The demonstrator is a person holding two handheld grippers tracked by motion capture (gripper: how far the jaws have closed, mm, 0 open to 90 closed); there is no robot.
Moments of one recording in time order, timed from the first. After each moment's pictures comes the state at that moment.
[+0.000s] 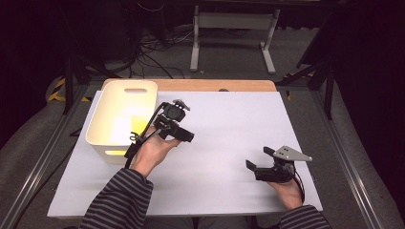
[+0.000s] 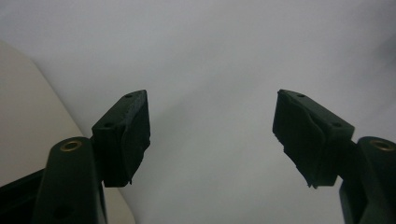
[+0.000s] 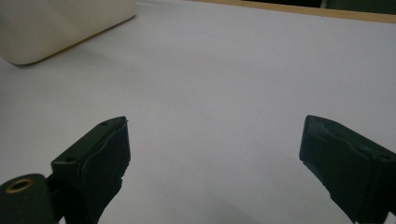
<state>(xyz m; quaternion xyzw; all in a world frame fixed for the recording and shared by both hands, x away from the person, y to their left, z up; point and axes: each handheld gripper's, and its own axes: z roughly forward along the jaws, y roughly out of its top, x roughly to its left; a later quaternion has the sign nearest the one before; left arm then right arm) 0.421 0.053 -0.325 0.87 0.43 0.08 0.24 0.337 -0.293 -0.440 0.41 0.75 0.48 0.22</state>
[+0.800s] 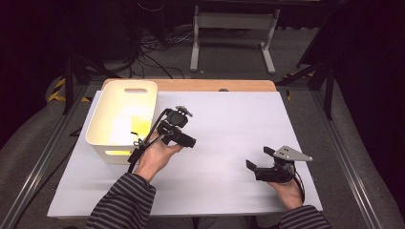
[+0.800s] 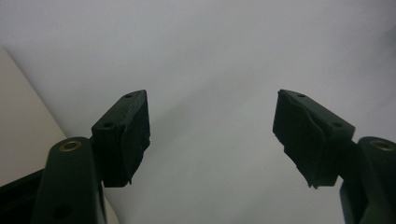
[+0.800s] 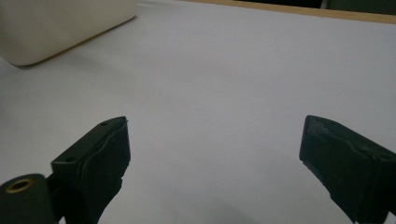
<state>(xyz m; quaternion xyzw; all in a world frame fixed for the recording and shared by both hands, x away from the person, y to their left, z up) 0.416 0.047 -0.342 0.87 0.43 0.07 0.23 0.337 -0.293 -0.440 0.41 0.74 0.48 0.22</state>
